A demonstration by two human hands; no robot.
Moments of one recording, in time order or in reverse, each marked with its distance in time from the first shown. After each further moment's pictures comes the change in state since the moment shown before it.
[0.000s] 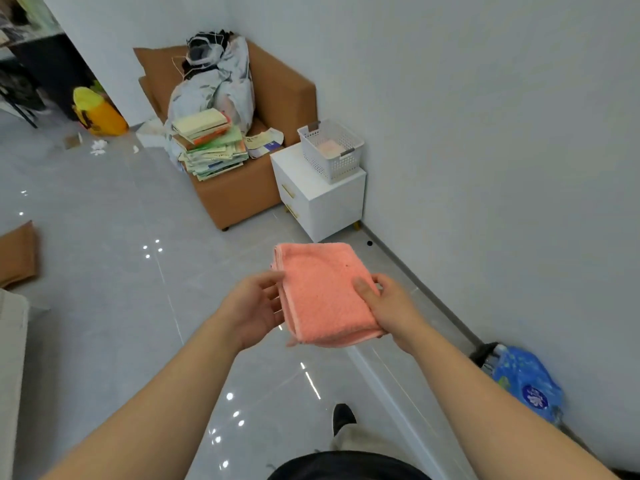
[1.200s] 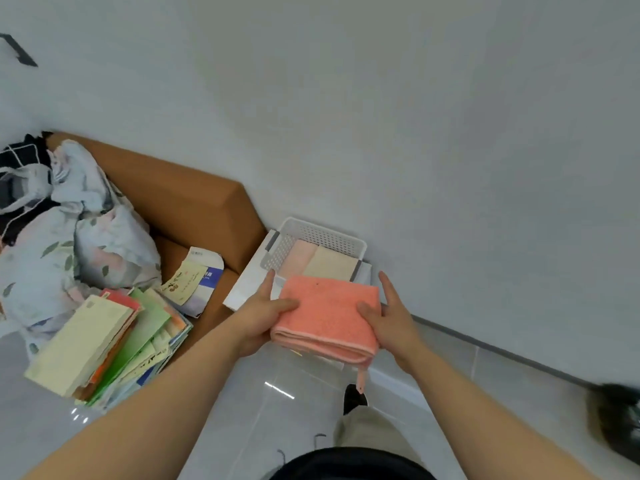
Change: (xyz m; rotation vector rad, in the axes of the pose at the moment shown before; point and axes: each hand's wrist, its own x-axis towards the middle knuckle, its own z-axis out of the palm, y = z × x) left_hand 0.623 0.523 0.060 0.807 -0.395 -0.050; right_hand 0.633 -0.251 0.052 0.509 0.409 0.174
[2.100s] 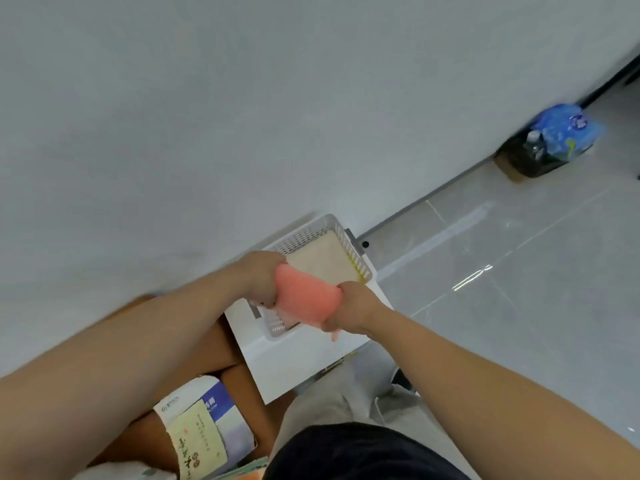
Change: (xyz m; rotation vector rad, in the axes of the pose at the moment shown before) left_hand 0.289 0.161 -0.069 2.101 -0.777 0.484; right_hand 0.165 -0.062 0.200 -0.162 0.329 0.455
